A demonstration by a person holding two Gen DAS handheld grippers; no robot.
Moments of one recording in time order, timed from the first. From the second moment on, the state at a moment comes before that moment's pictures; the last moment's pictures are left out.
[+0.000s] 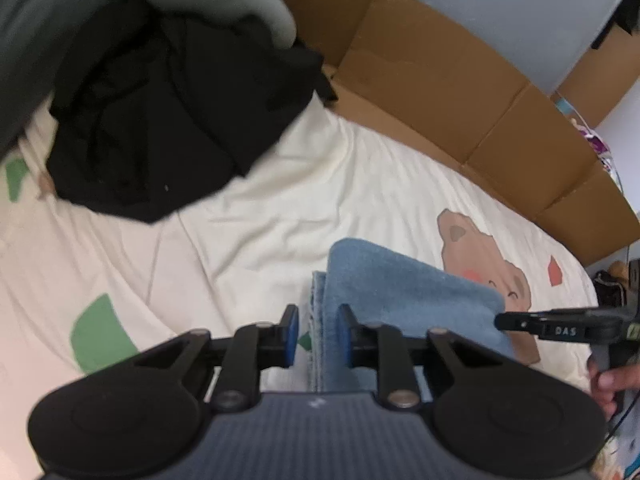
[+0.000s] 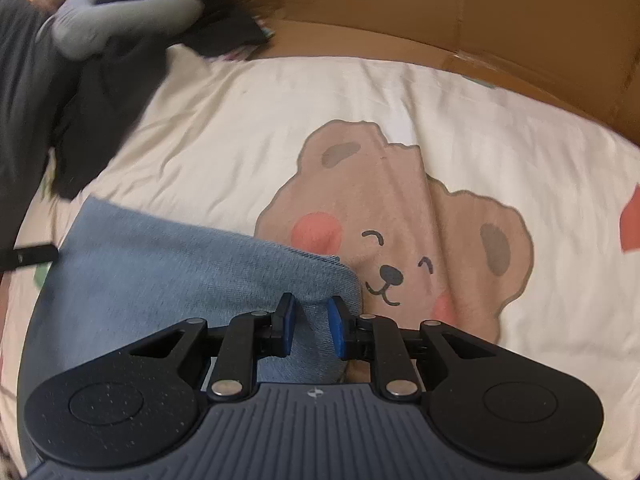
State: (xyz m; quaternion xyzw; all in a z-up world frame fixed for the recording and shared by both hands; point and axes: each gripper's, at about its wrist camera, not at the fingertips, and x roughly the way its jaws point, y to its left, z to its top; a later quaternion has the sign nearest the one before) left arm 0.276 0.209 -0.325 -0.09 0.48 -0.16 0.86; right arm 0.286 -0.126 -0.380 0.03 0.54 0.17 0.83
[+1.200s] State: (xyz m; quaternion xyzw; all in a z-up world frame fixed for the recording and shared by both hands) left arm 0.228 0.186 -0.314 -0.08 0.55 -0.09 0.83; right arm 0.129 -0.175 -0.369 0.09 0.43 0.30 0.85
